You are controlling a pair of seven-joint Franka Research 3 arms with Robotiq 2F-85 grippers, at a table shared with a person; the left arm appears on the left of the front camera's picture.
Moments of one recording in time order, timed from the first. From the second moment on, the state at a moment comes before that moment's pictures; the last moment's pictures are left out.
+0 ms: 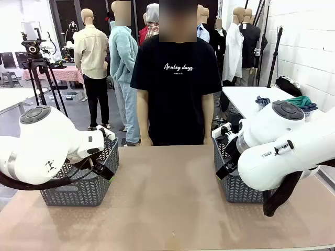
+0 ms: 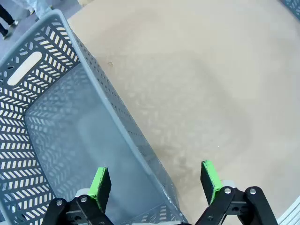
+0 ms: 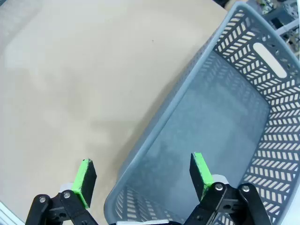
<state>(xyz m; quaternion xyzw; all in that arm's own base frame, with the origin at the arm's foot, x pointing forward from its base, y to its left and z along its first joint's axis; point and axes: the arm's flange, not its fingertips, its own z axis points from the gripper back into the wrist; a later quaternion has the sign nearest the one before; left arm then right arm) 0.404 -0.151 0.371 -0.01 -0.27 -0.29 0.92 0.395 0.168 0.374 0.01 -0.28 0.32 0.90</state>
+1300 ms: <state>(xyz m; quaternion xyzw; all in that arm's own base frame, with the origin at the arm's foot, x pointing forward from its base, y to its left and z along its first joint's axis) 0.403 -0.153 0.371 -0.01 -0.27 -0.30 0.92 0.395 0.168 0.374 0.01 -0.28 0.33 0.90</state>
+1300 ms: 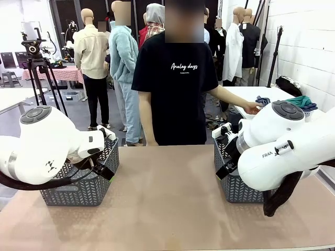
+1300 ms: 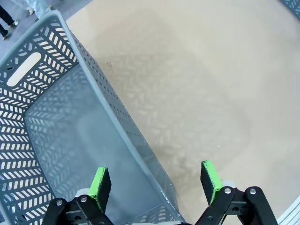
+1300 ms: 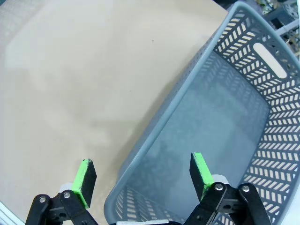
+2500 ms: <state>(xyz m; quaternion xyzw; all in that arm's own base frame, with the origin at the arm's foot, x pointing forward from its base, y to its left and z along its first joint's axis) 0.404 -0.148 0.392 -0.01 -0.29 -0.29 0.91 0.395 0.167 0.387 0.01 -0.29 0.32 0.90</state>
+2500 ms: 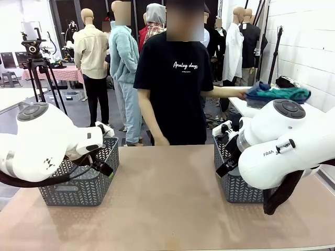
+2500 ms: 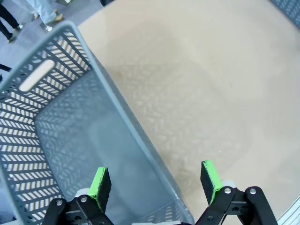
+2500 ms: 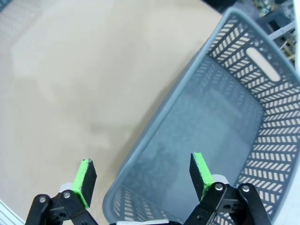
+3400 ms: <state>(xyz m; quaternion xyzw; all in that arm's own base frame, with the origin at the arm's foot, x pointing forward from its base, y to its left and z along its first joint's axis) 0.351 -0.128 0.517 -0.05 -0.34 -0.26 0.90 0.378 0.094 0.504 0.02 -0.38 0.23 0.89</state>
